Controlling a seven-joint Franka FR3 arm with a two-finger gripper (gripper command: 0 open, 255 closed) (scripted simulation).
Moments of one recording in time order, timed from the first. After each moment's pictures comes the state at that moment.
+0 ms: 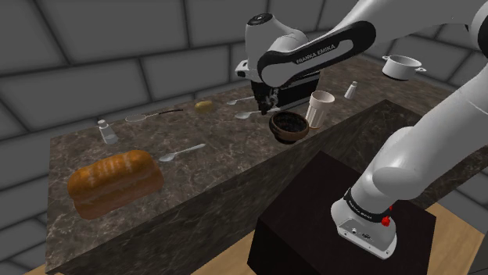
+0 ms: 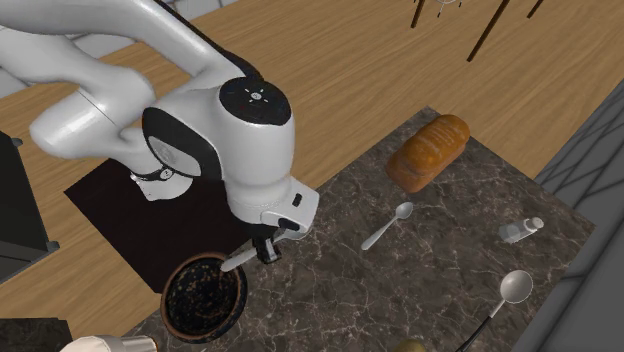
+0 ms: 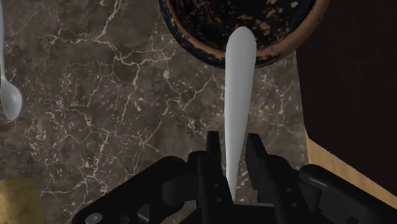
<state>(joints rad) 0.00 -0.21 0.12 -2.36 -0.27 2.12 -0.87</state>
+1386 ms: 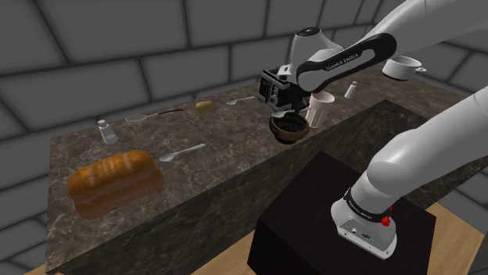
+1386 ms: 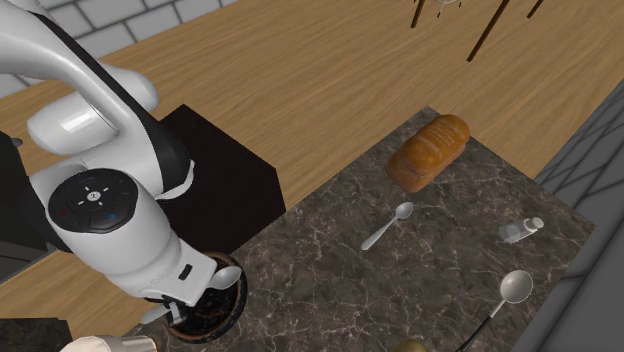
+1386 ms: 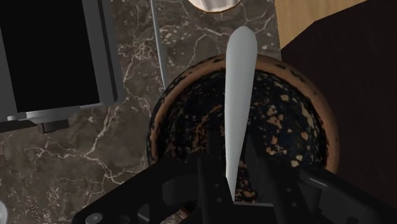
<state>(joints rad) -0.16 -0.32 -0.11 -2.60 -0.39 2.33 -1.15</state>
